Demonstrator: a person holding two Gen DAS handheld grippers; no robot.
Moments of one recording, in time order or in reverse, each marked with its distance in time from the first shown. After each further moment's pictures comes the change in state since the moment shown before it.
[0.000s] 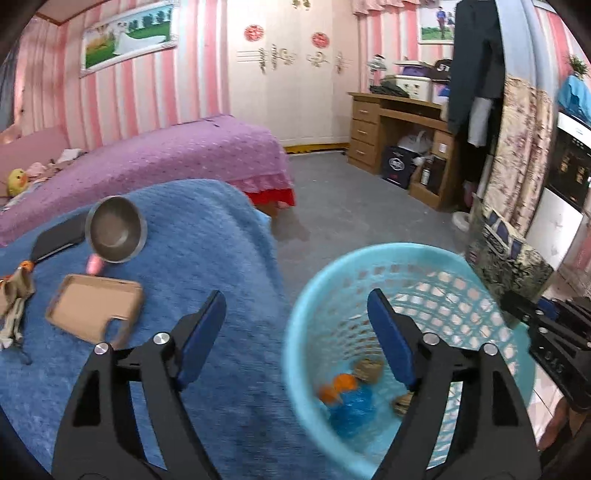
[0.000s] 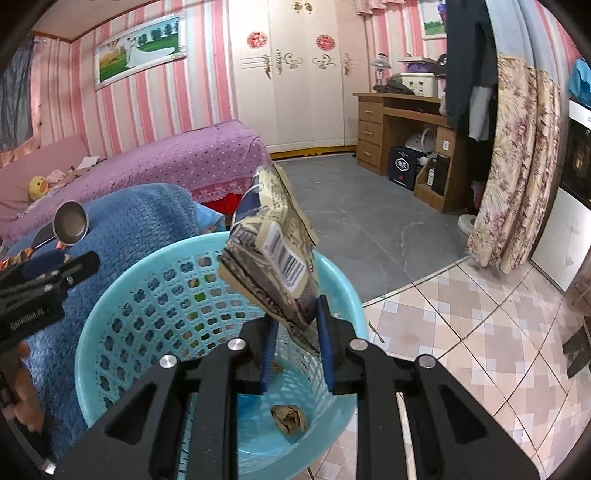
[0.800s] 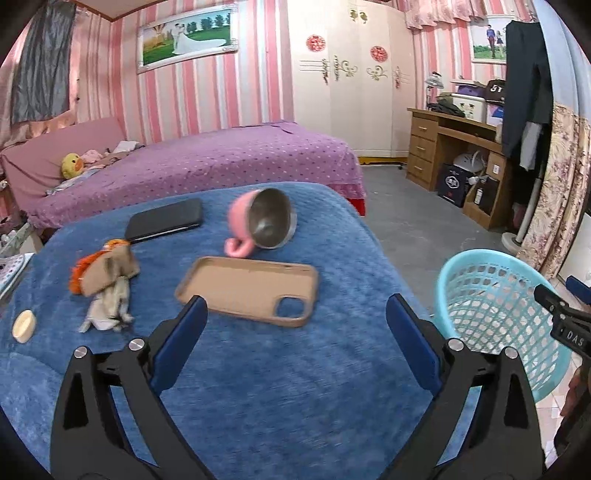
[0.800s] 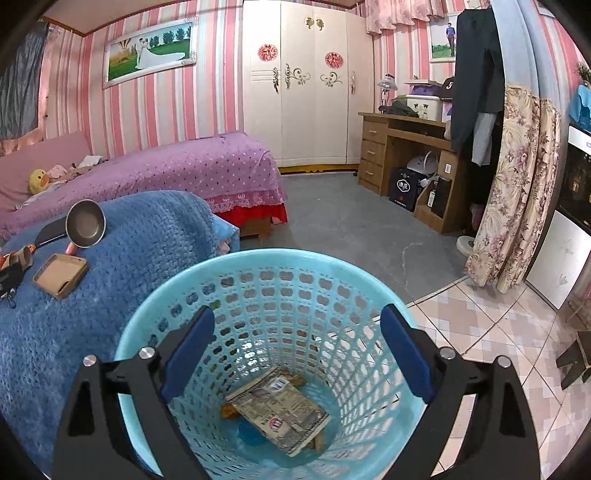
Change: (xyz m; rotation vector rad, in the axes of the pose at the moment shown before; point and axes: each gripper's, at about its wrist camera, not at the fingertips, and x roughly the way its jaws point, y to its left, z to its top) left arm -0.072 0.124 -0.019 -0.082 -0.036 0.195; right arm -0.014 0.056 0.003 -0.042 -0.066 -0.032
